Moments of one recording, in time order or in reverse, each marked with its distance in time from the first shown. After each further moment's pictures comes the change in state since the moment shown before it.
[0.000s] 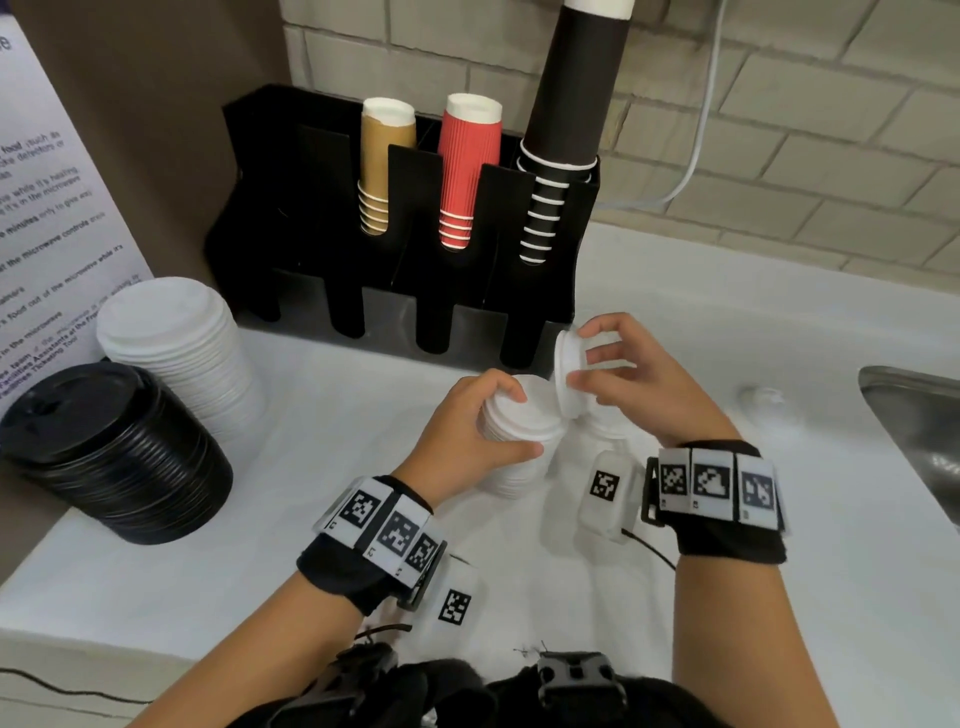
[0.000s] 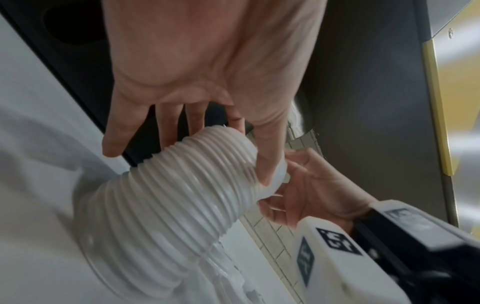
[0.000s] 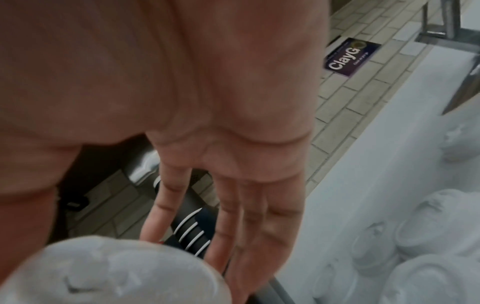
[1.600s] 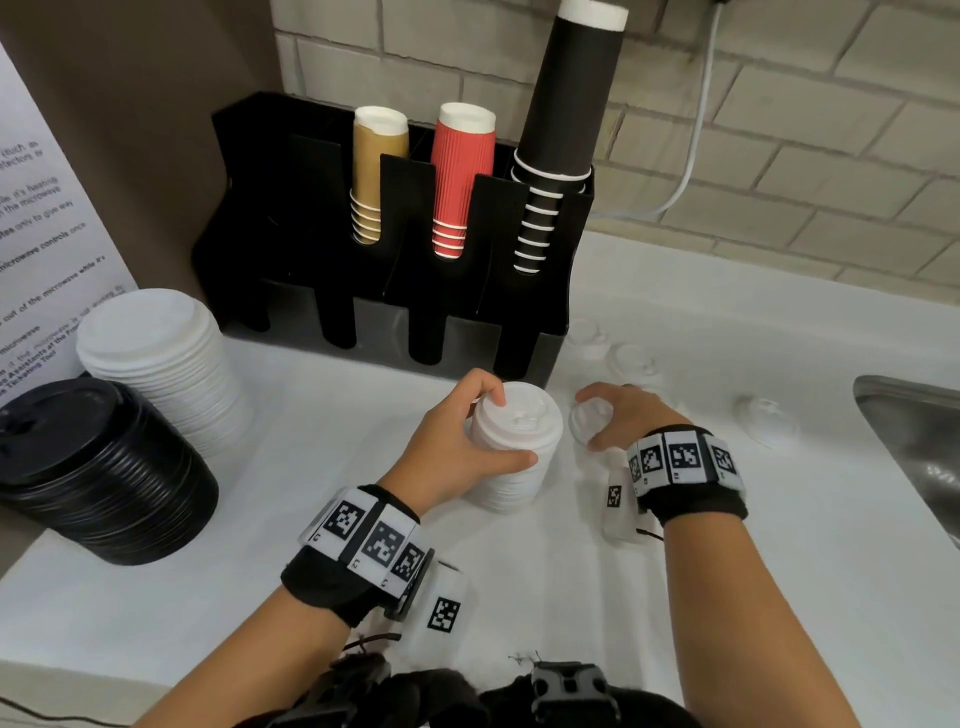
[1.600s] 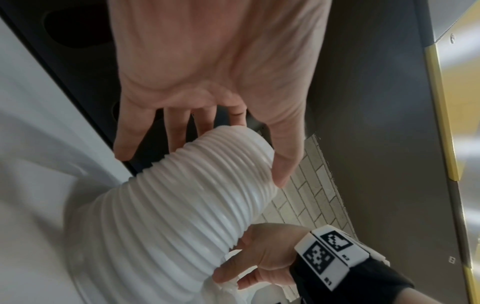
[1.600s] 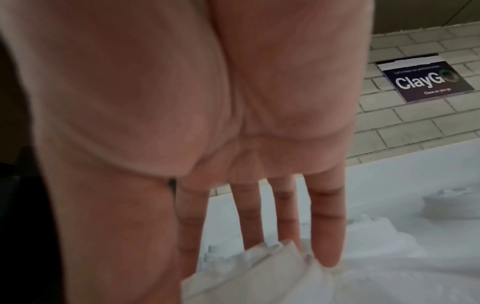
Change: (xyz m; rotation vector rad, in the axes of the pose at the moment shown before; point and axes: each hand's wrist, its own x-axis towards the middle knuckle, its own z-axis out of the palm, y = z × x) left_hand 0.006 -0.001 -0.005 -0.072 -0.010 -0.038; right_hand 0.047 0.056 -0.012 -0.824 -0.233 0.454
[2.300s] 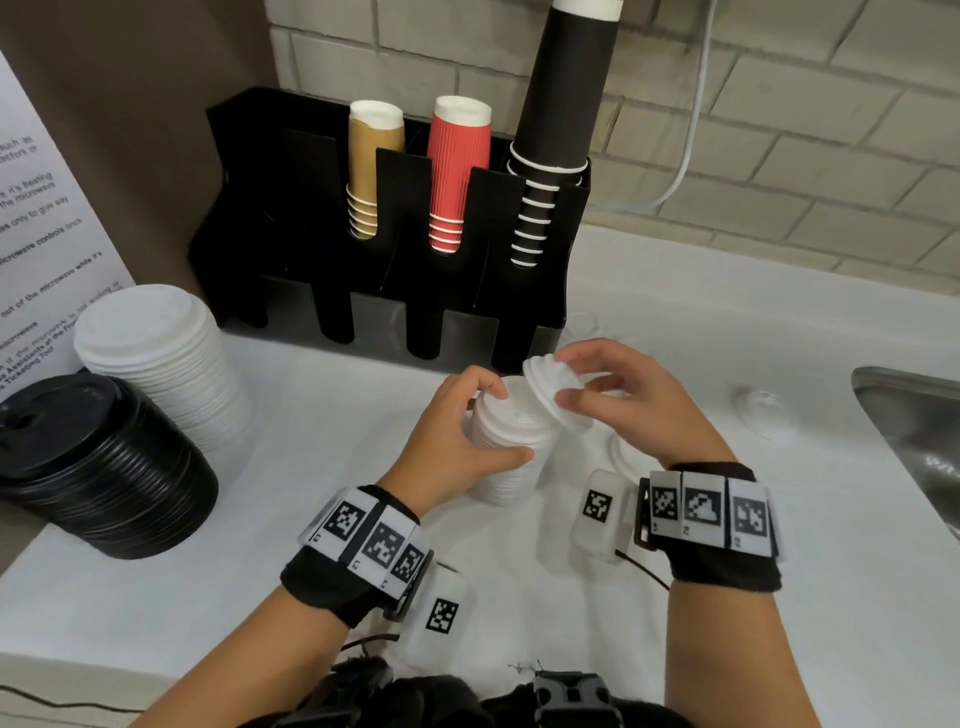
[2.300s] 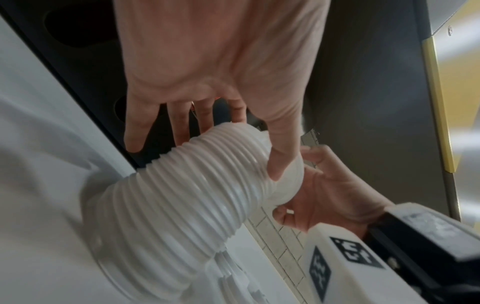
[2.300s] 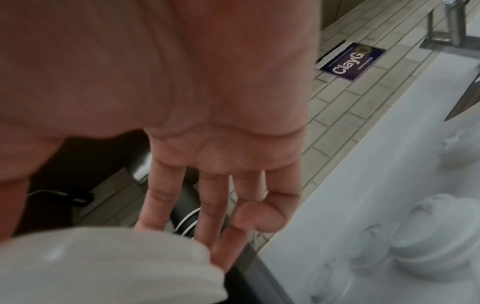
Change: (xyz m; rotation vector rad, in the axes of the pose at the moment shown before) left_hand -0.005 -0.002 0.004 0.046 0.053 0.038; right_hand -0.073 -0.025 -0.005 0.711 0.300 -0.486
